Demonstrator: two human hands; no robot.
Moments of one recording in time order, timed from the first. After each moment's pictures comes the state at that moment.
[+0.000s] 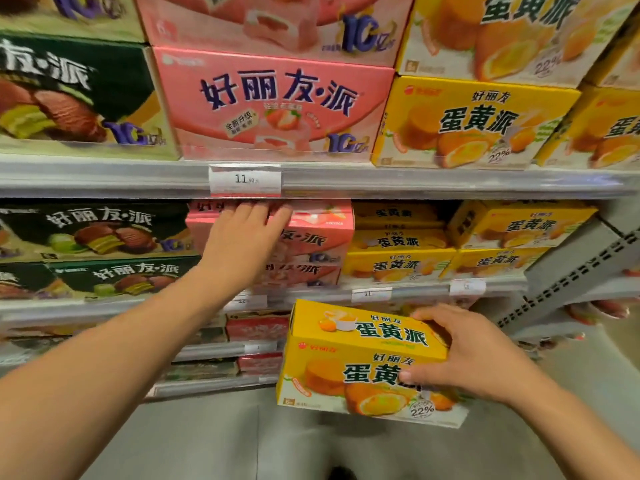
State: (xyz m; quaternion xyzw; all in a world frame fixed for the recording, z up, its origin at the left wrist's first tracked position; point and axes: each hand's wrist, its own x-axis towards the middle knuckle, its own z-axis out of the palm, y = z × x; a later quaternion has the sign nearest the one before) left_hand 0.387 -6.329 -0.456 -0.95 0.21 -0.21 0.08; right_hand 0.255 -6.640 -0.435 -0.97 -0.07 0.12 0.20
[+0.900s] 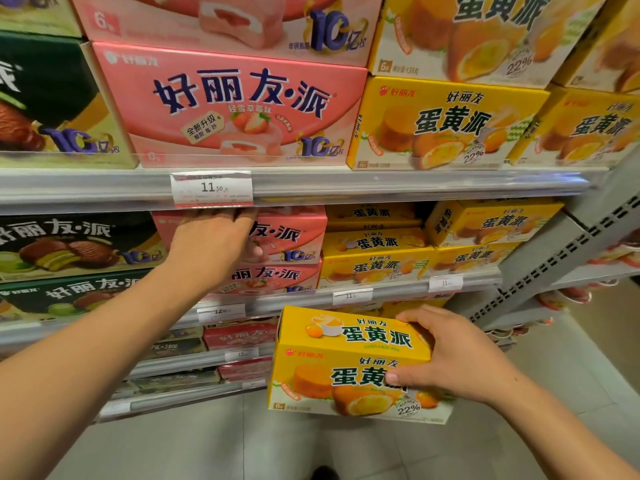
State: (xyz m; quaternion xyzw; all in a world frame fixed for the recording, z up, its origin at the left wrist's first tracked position) left_hand 0.417 -6.326 -0.460 -0.97 0.15 -0.17 0.01; right_hand 0.261 -6.645 -0.436 -0.98 -0.05 0.13 0.17
